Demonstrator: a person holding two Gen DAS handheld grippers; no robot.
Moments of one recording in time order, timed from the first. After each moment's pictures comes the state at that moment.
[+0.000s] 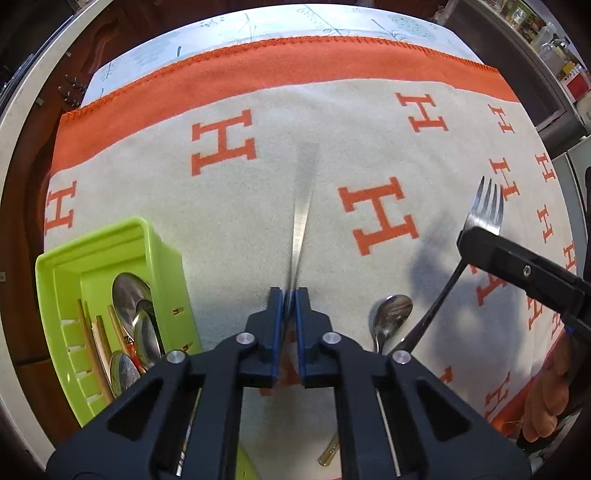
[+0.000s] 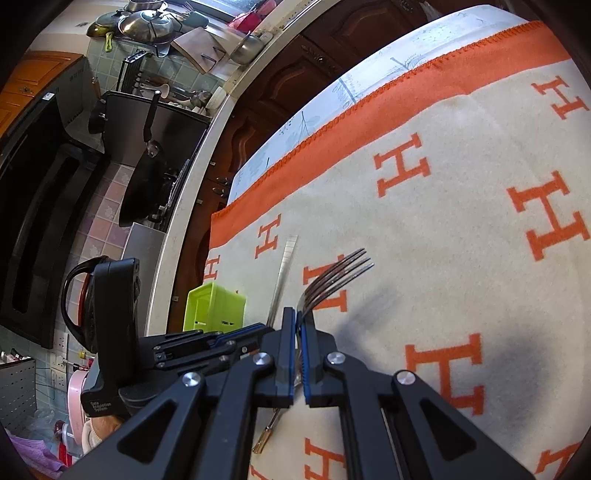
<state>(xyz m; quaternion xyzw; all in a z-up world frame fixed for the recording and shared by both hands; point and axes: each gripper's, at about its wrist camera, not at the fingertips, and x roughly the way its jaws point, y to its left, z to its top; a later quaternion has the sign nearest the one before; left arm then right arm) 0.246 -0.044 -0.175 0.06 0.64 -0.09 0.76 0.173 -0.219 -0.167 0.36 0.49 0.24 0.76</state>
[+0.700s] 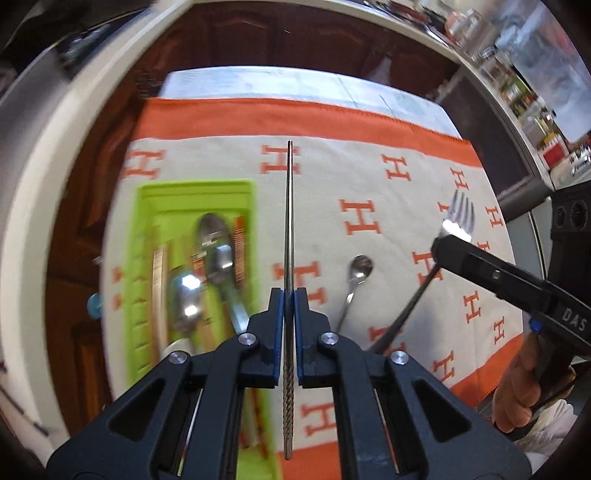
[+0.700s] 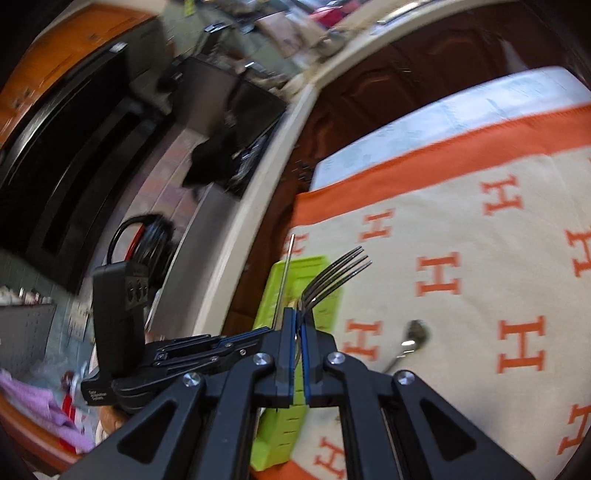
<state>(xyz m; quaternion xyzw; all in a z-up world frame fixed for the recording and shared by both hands) 0.150 0.034 -0.071 -0.05 0.58 -0.06 0.81 0.134 -0.157 -0.074 0.30 0.45 0.35 0.77</state>
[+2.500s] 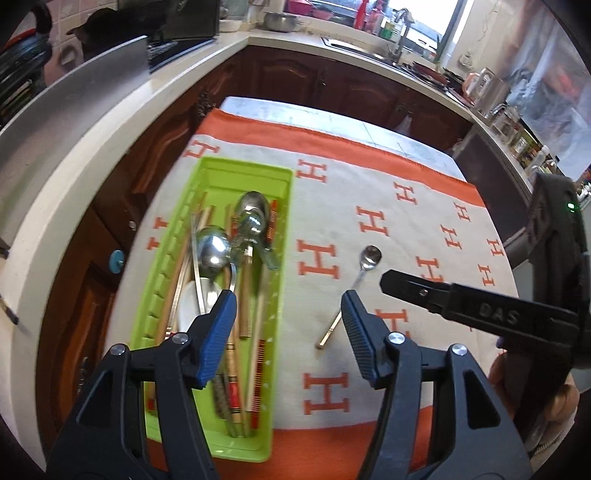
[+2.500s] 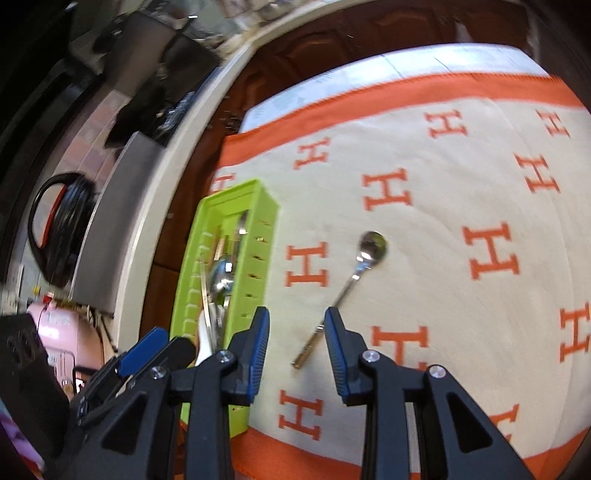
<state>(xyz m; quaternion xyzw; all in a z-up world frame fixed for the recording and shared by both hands) 0.055 0.043 -0.073 -0.10 0.48 -0.01 0.87 0.095 -0.133 -0.113 0.23 0.56 0.20 0.77</state>
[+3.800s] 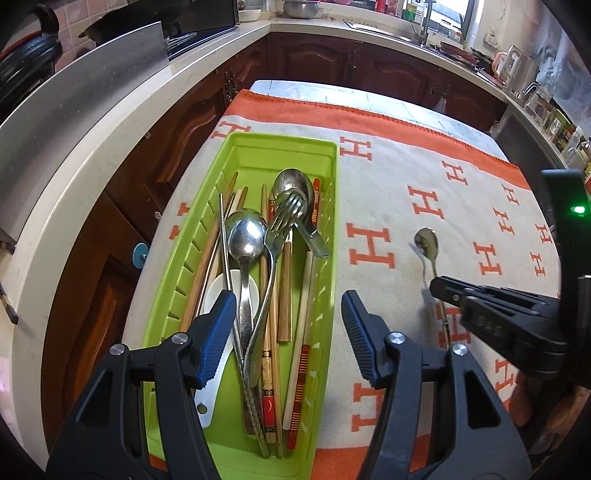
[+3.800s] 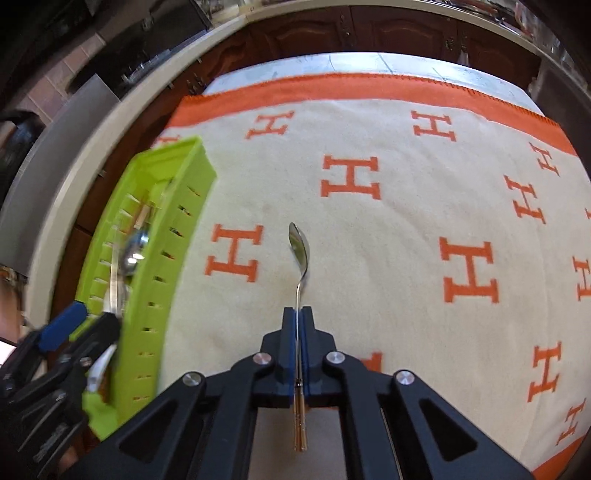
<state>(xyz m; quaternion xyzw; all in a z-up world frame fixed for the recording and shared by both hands) 0.070 0.052 -0.114 -0.05 0.50 0.06 0.86 0.097 -0.115 -0.145 0.09 0.57 0.15 0.81</state>
